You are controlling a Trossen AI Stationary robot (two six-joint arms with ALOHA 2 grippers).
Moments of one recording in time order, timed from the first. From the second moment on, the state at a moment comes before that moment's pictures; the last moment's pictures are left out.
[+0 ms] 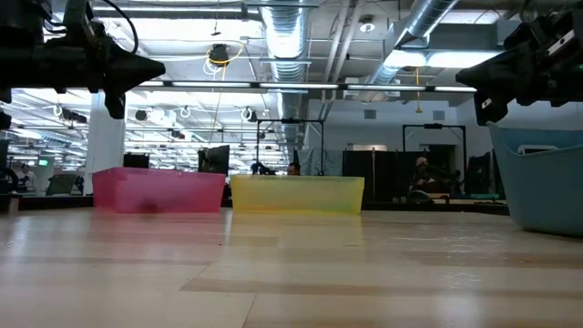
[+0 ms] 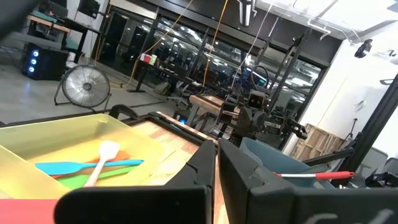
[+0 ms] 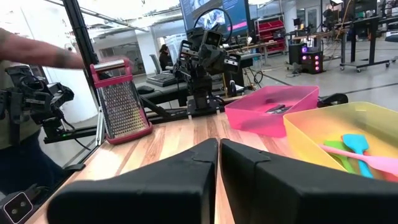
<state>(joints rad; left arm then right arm) 0.31 0.06 0.01 0.21 0.01 -0.42 -0.19 0.01 0.01 0.04 -0.18 0.19</state>
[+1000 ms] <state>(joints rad) 0.31 0.06 0.01 0.23 0.01 -0.42 -0.19 0.01 0.01 0.04 -0.18 0.19</state>
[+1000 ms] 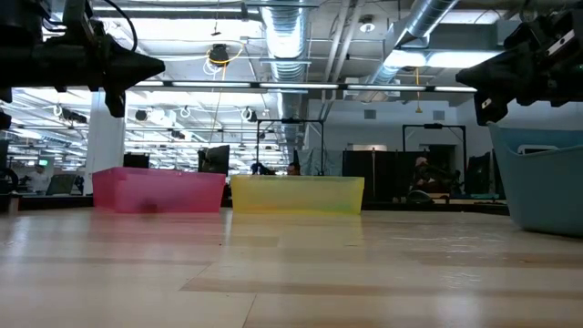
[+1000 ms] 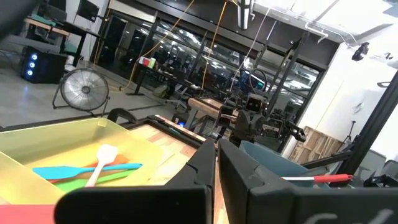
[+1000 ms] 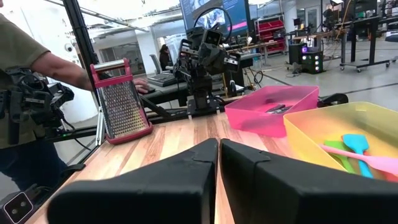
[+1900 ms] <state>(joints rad) 0.31 0.06 0.01 0.23 0.01 -0.42 -0.19 0.01 0.01 0.04 -0.18 0.19</state>
